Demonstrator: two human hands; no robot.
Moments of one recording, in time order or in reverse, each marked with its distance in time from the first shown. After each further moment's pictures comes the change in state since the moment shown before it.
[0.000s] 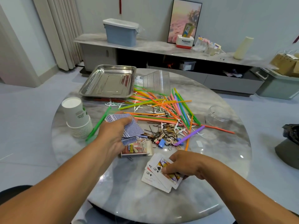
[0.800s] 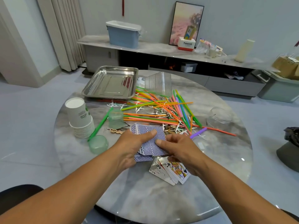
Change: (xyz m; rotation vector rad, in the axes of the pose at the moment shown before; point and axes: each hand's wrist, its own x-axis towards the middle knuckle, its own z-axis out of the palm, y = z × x) left_hand -0.026 -0.034 0.006 0.251 -0.258 -0.102; right_hand -0.004 -0.020 0.010 0.609 0.223 -0.389
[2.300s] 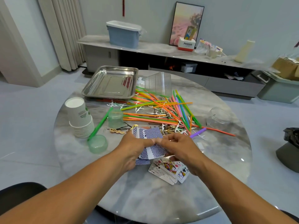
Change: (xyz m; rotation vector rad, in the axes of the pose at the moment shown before) left_hand 0.014 -0.015 -0.002 0.123 0.065 0.063; right_hand -0.004 -0.004 -0.002 -0.076 0.093 0.009
